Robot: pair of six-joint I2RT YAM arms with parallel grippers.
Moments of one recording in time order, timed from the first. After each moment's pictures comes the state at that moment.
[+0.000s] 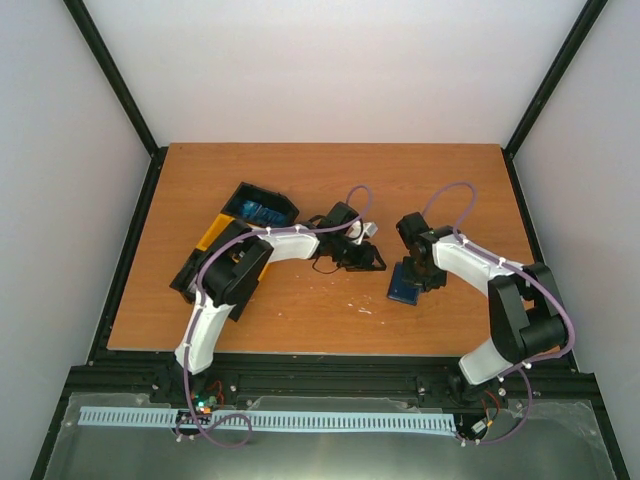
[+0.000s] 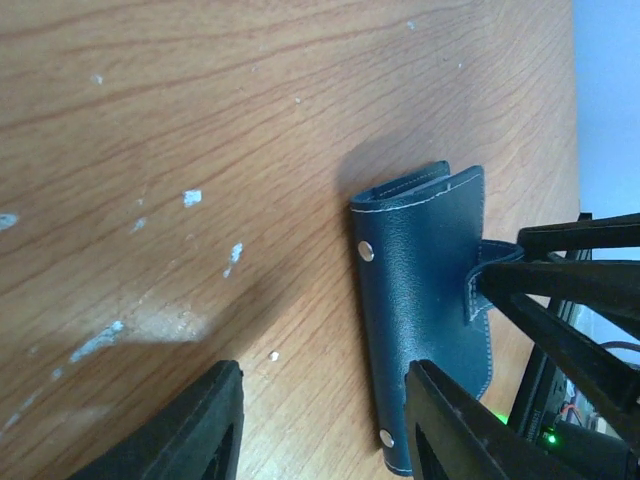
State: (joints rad) left arm -0.76 2.20 1.44 -0.13 0.66 -0.61; right arm 0.37 1.54 0.91 -0.83 0.20 0.50
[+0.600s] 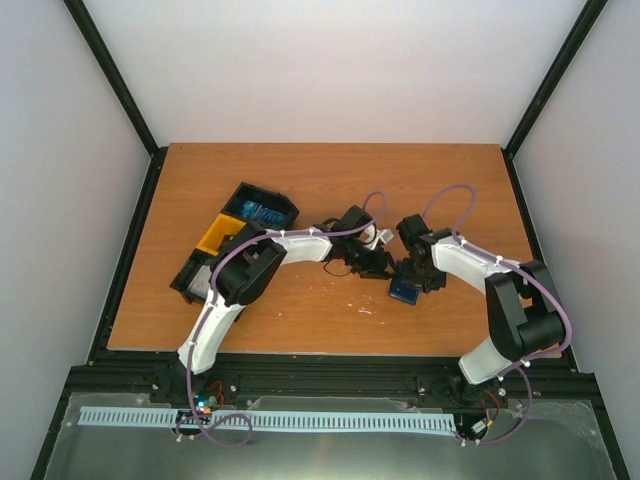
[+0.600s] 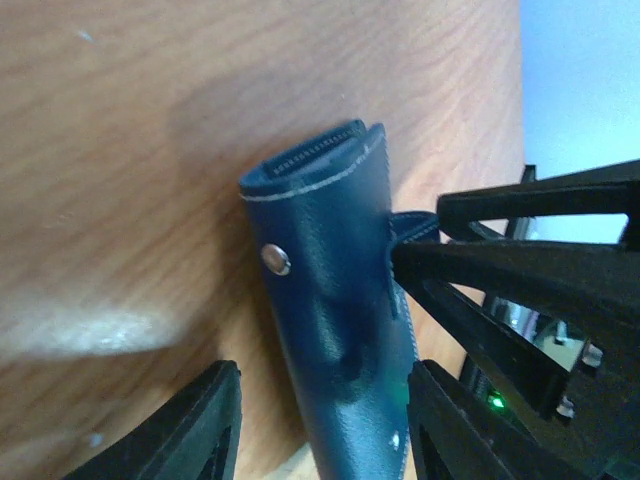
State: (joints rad) left arm -0.81 2.30 1.55 -0.15 0.77 -0.63; right arm 0.36 1.57 0.88 -0.77 0.20 0.49
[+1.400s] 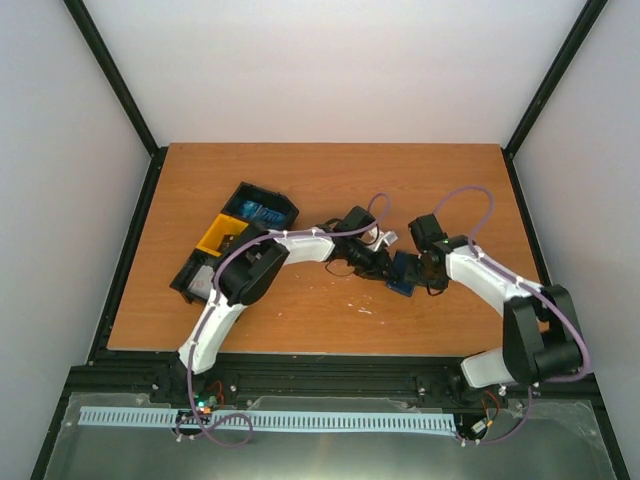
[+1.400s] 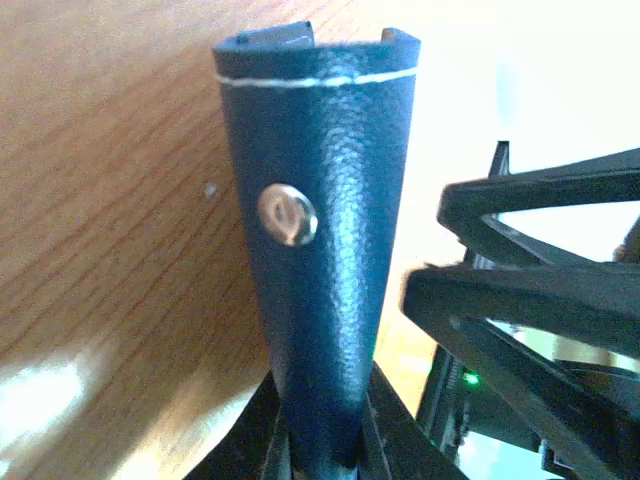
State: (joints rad) left arm -0.81 2.34 1.58 -0.14 0.90 -0.66; right arm 0.32 1.45 0.81 -0.68 0.09 0.50
